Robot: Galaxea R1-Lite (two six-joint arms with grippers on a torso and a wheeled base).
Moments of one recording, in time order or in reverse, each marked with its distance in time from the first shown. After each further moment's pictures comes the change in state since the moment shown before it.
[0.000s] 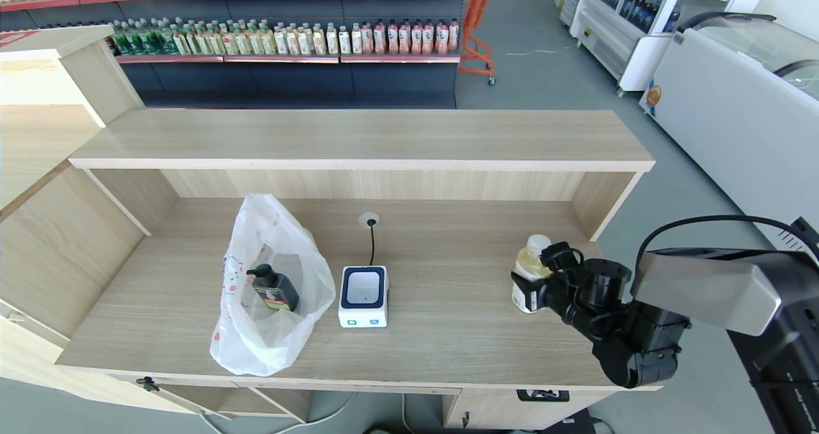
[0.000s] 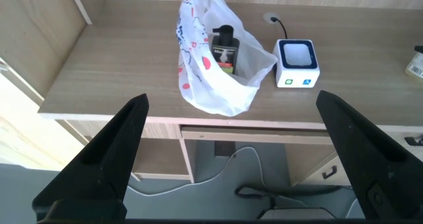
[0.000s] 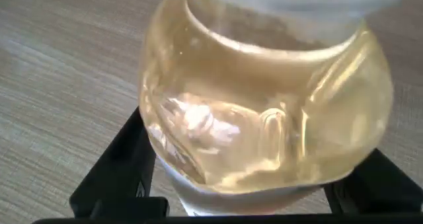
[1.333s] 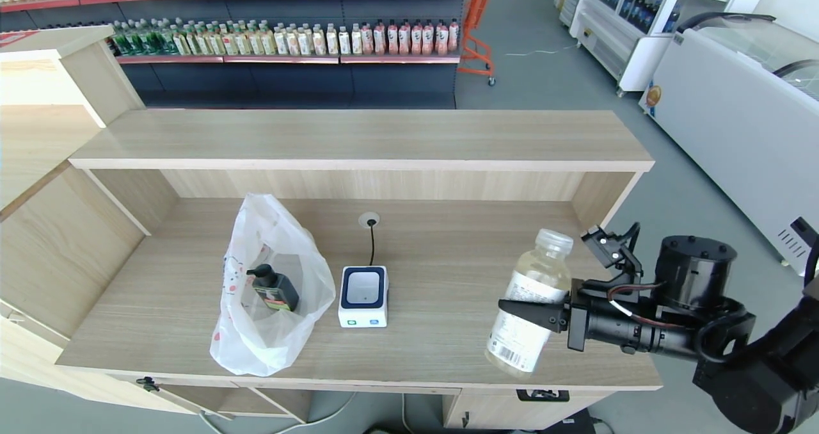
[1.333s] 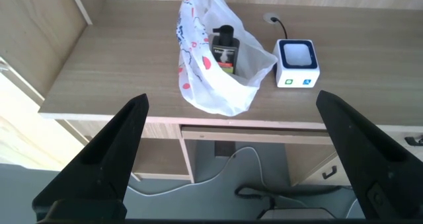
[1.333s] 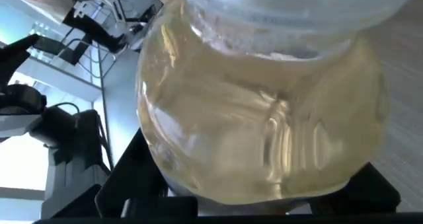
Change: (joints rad) left arm 0.000 0.000 0.000 0.000 0.000 0.000; right arm 0.123 -0.621 0.434 0.201 0.677 0.370
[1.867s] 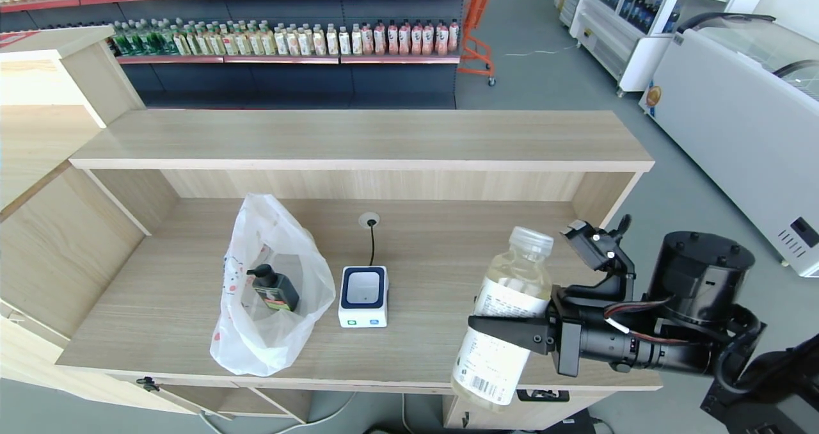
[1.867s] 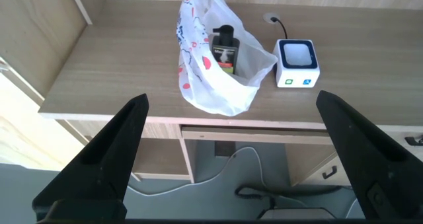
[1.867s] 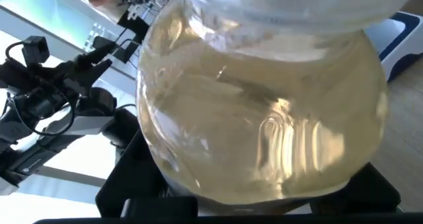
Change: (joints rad) left arm 0.000 0.000 0.000 0.000 0.000 0.000; right arm 0.203 -0.111 -0.005 0.014 -0.023 0.142
